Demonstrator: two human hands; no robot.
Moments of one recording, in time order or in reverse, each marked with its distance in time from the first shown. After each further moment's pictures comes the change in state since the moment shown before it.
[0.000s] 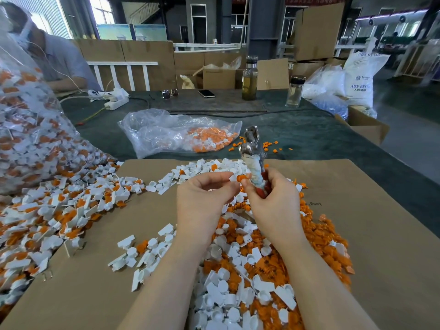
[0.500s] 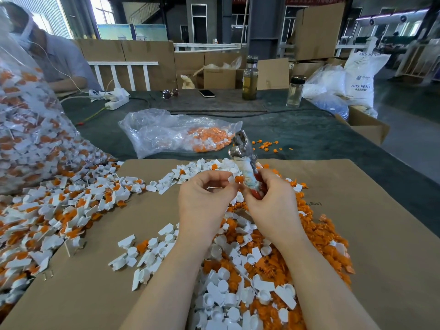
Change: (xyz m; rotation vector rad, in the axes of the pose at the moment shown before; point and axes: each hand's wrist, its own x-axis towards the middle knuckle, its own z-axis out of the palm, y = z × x) left_hand -0.001 0.001 0.005 0.111 0.042 0.057; right_hand 0.001 -0.002 -0.001 -0.050 -0.114 0.008
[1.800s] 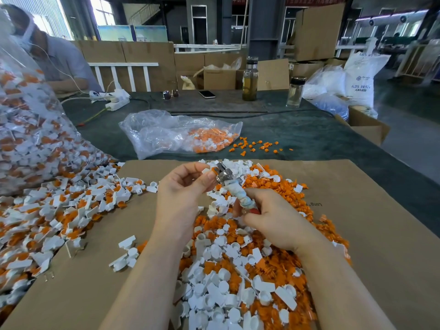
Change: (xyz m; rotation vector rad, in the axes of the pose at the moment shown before) left_hand 0.021 -0.009 -0.033 -0.289 -0.094 0.058; right_hand 0.000 -0.005 -0.025 0.031 -0.591 0.011
